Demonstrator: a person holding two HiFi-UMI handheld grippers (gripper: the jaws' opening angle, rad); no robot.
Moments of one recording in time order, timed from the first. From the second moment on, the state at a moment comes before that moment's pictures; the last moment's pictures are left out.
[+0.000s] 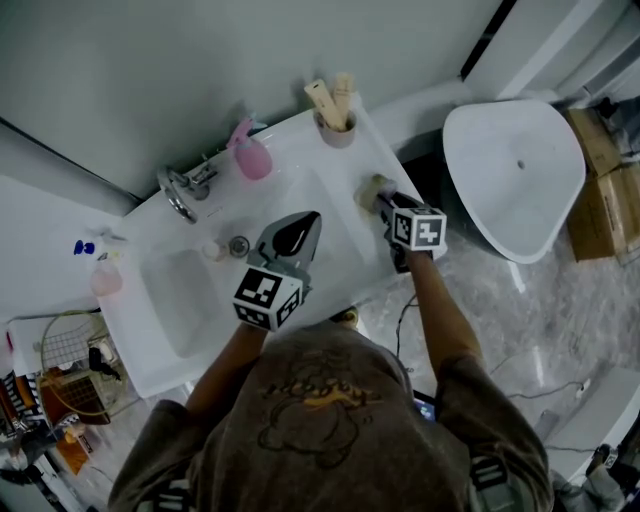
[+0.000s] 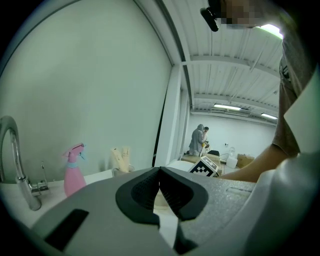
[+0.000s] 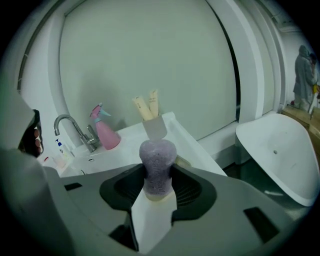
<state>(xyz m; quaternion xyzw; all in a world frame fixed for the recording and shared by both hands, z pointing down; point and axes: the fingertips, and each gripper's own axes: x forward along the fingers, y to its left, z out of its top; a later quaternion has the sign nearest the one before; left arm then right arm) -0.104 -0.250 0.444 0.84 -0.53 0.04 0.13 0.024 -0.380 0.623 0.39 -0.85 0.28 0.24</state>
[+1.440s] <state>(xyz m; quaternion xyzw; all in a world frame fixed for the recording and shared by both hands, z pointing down) -0.110 -0.266 0.472 0.83 -0.54 0.04 0.16 0.020 -0.409 0.659 0.45 -0.79 0.33 0.25</state>
